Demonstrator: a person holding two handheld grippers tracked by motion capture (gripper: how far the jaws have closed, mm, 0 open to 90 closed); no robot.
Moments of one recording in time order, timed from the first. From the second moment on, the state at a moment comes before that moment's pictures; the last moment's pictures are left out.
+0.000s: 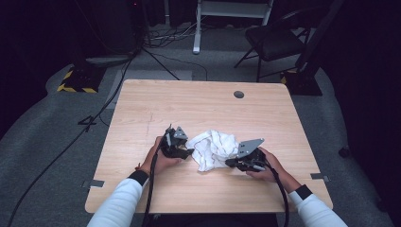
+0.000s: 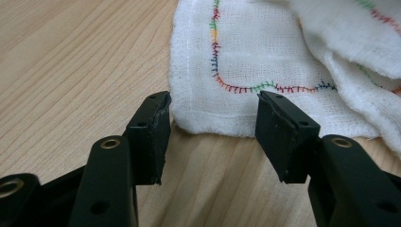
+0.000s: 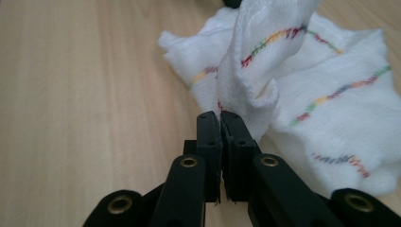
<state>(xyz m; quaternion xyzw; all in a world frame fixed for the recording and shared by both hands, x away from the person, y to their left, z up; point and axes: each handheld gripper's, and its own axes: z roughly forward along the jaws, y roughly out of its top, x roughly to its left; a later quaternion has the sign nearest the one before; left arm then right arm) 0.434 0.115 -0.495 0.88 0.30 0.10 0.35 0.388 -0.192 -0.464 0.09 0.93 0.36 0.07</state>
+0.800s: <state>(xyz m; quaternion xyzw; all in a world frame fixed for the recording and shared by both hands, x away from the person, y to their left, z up) 0.436 0.114 -0.497 0.88 0.30 0.10 0.35 0.418 -0.168 -0.447 0.18 0.89 0.39 0.13</state>
